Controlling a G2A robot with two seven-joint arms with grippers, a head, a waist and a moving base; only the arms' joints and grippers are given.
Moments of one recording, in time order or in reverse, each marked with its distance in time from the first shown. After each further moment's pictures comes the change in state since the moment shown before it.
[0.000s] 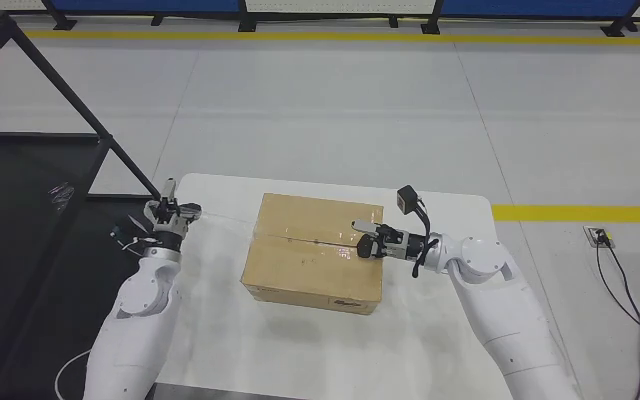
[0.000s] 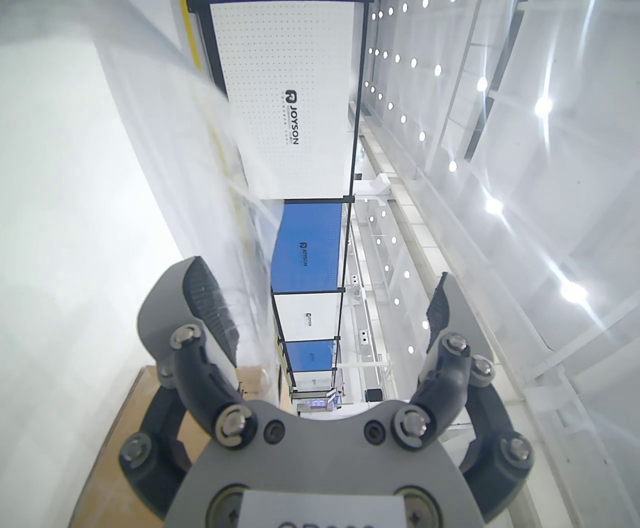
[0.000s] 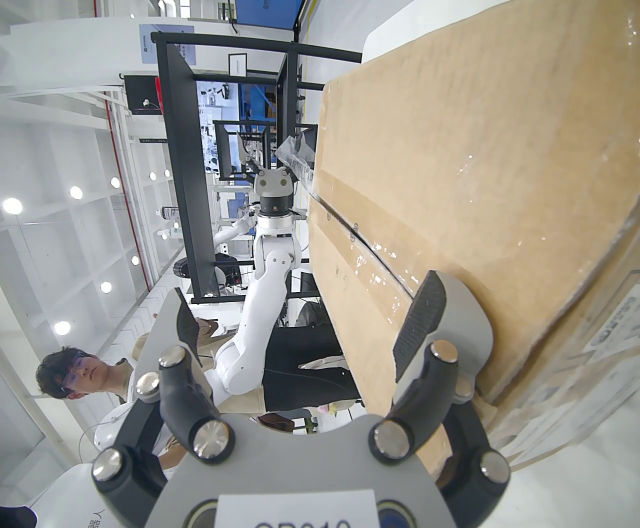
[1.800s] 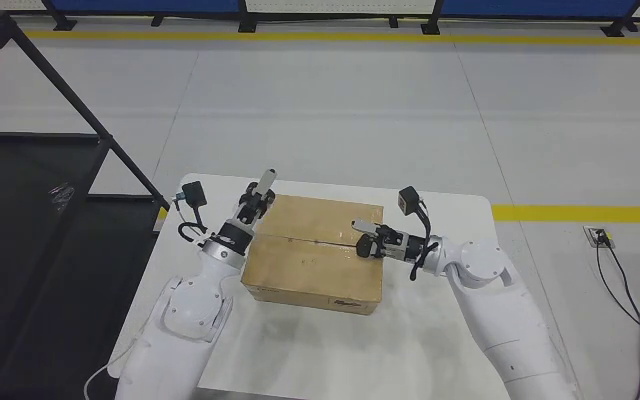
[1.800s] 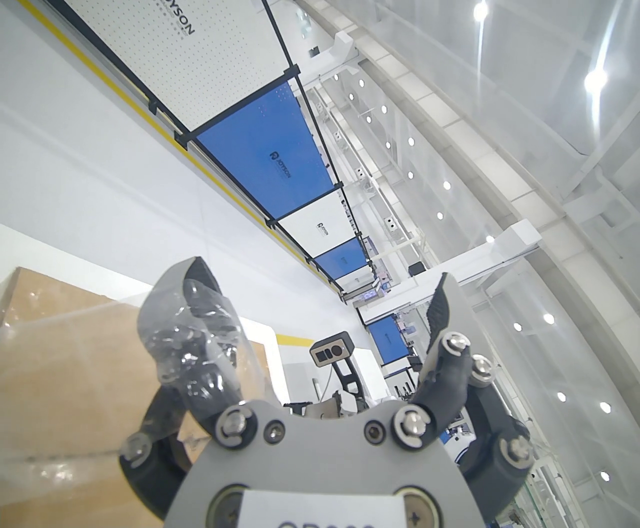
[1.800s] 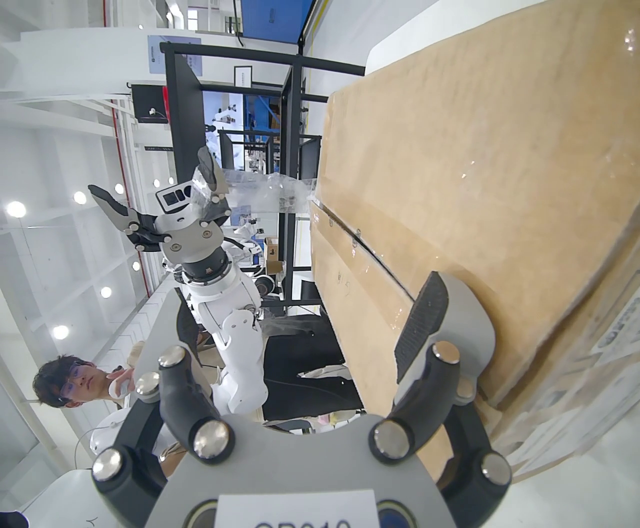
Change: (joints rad) left arm 0.102 -0.039 0.211 -0.542 0.425 0.165 0.048; right arm -0.048 0.006 0.008 -0.069 0.011 -0.009 -0.060
